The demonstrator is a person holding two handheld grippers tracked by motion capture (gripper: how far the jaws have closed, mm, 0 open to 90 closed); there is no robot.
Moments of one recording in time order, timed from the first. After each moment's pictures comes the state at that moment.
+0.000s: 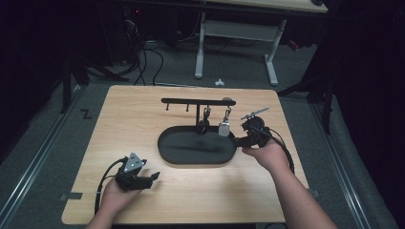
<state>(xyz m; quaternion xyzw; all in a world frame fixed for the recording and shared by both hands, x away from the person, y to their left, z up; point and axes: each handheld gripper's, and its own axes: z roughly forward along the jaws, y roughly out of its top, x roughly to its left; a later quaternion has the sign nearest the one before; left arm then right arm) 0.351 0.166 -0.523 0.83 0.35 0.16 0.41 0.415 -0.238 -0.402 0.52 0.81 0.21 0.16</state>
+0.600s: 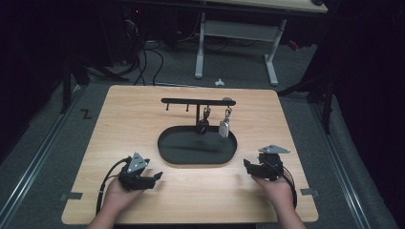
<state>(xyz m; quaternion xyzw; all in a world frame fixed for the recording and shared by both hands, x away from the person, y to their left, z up) 0.352 0.157 -0.522 0.84 0.33 0.16 0.41 0.342 -0.285 -0.486 0.55 0.75 0.31 0.23</state>
